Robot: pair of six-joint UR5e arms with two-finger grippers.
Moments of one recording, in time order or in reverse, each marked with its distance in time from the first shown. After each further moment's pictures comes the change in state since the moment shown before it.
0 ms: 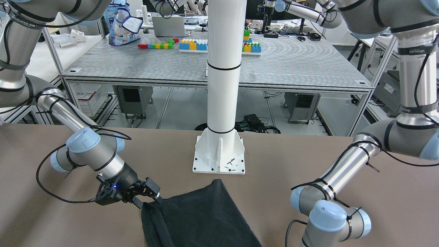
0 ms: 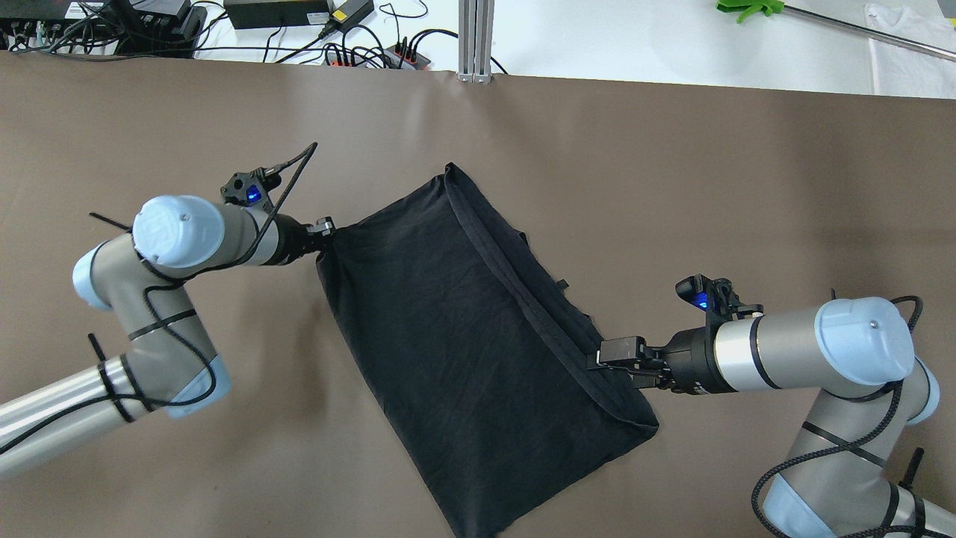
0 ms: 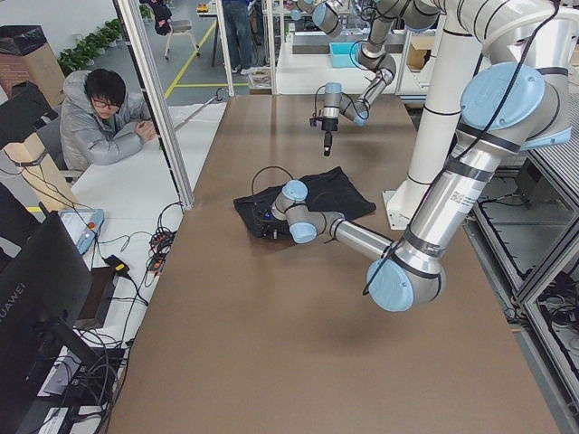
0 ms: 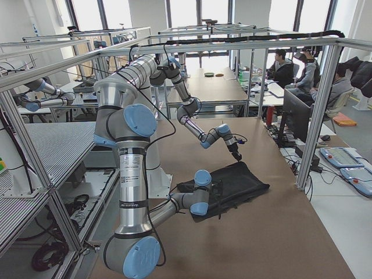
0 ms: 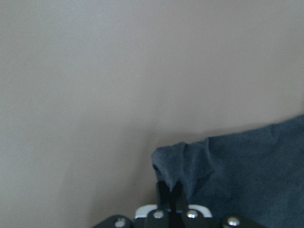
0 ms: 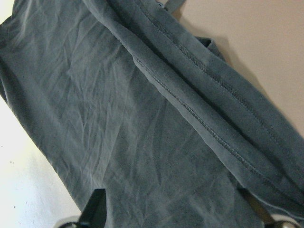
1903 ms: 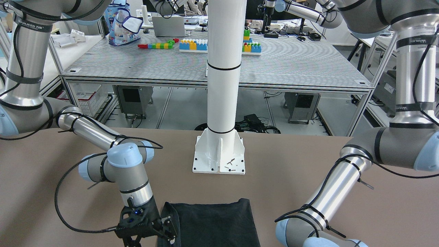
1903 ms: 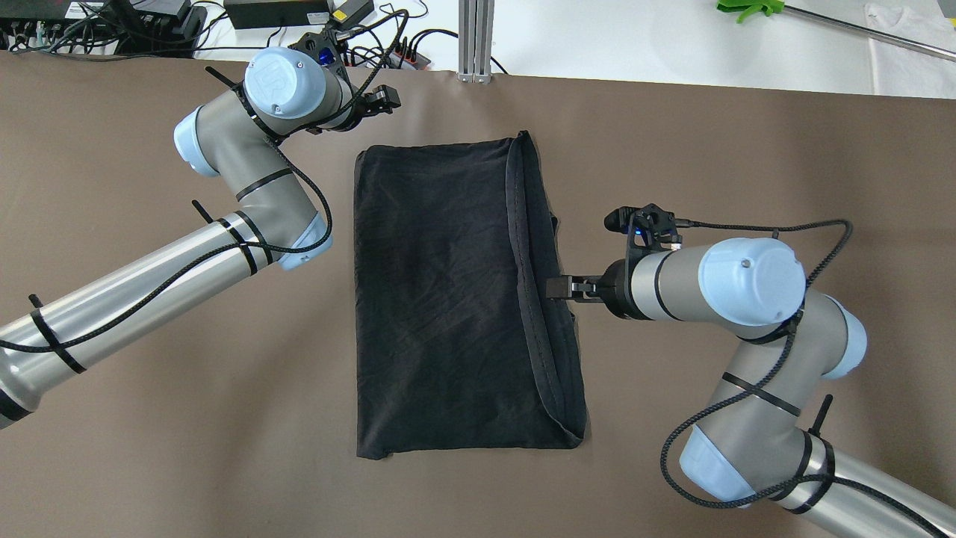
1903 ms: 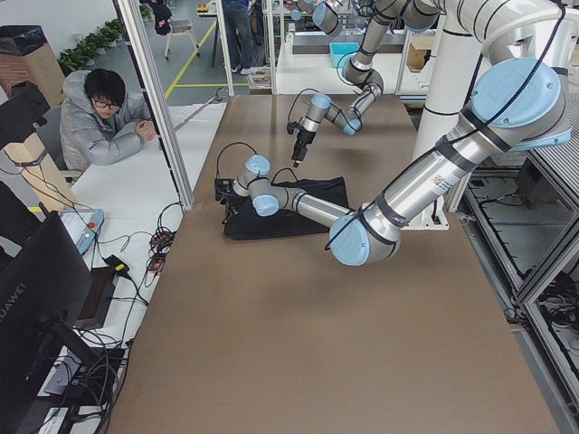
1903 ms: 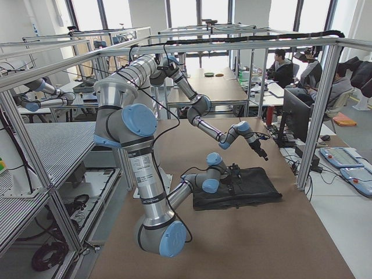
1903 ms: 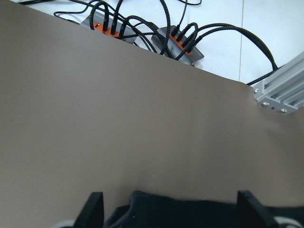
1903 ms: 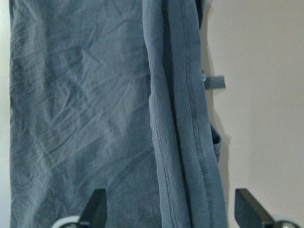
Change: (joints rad) left arm -0.110 -0.317 0.338 -0.005 0.054 0.190; right arm 0.010 0.336 -0.149 -0.398 -0.390 -0.433
